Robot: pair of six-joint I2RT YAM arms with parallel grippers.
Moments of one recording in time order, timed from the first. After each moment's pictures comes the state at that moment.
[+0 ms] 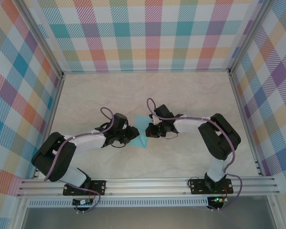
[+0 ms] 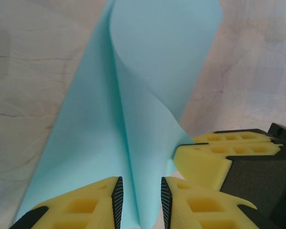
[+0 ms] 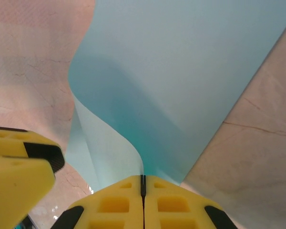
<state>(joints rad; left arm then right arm) -0.62 1.49 0.64 0.00 0.29 -1.07 0.68 1.80 0.96 -0.20 -0.48 0.62</state>
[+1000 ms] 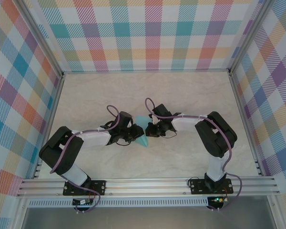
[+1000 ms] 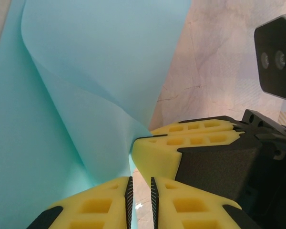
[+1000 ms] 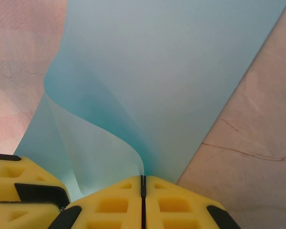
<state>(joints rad) -0.65 1.59 0.70 0.07 0.33 -1.06 0.68 1.85 1.00 -0.24 -0.45 0.62</state>
